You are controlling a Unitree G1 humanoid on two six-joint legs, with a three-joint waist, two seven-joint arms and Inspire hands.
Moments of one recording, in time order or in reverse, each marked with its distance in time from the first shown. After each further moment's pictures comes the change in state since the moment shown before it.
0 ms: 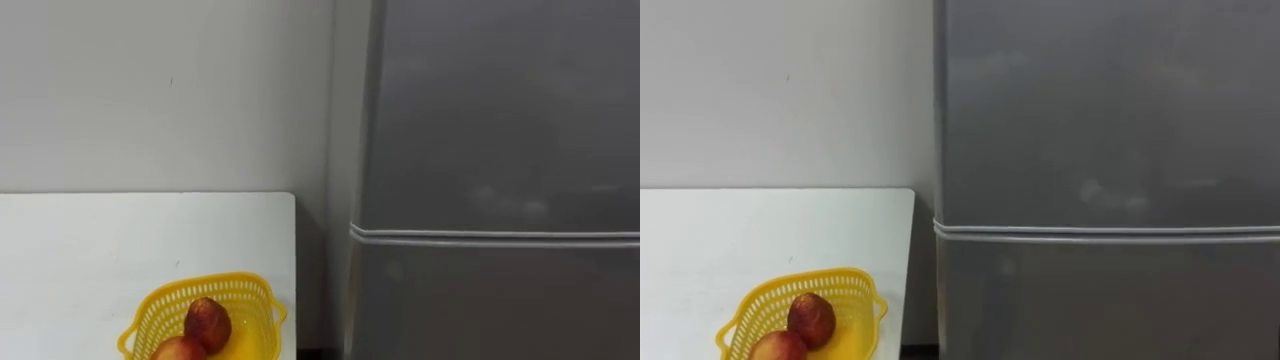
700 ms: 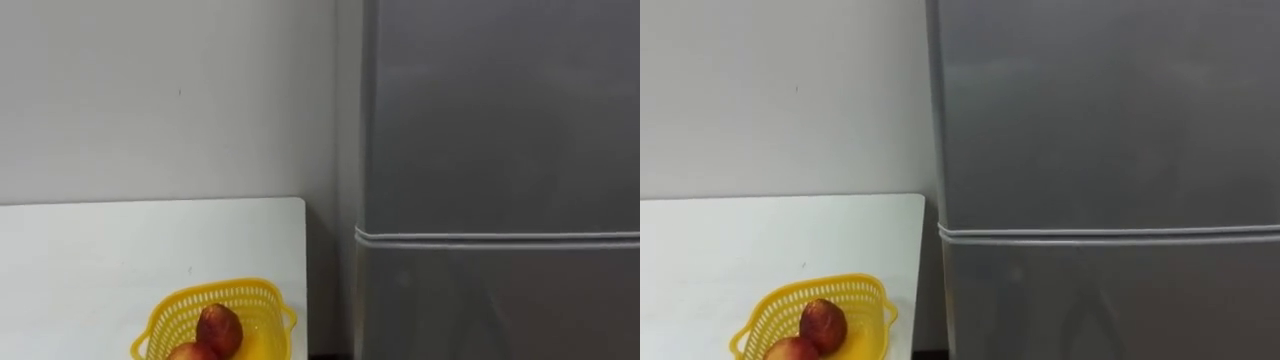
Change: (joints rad) left arm -0.007 -0.032 -0.007 -0.071 0.065 0.052 -0.054; right arm -0.061 0.033 0.227 0.825 -0.006 0.103 0.428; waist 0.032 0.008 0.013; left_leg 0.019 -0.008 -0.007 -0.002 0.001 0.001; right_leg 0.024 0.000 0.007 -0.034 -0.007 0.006
